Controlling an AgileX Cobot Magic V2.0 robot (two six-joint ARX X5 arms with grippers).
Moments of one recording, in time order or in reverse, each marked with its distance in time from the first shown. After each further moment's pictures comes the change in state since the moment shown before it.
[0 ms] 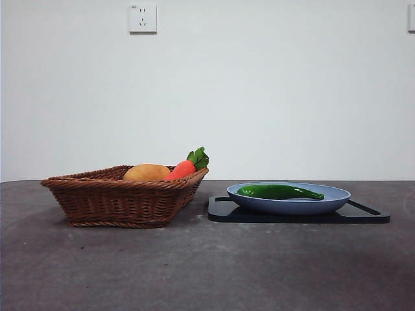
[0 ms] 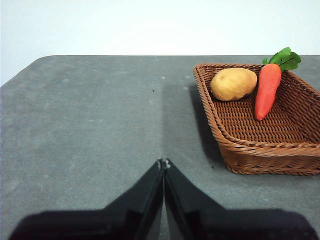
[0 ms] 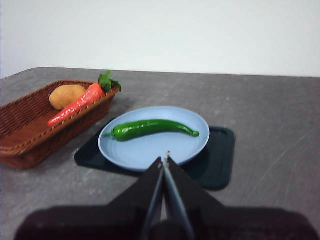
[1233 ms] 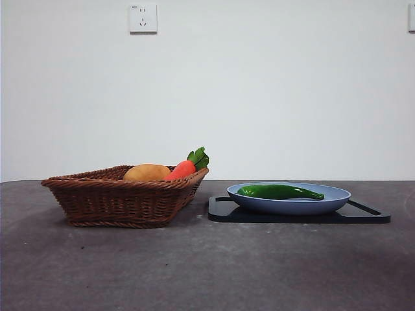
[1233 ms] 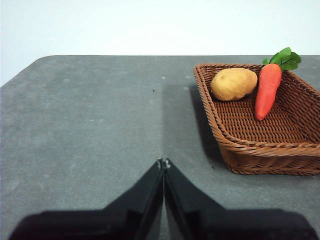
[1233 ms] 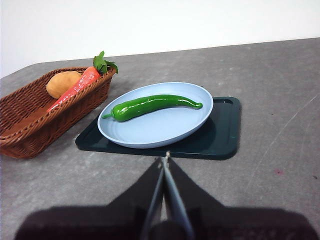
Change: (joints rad) left arm 0.000 0.000 0.000 0.000 0.000 0.000; right arm 0.000 -0.060 -0.100 -0.004 0.004 0.094
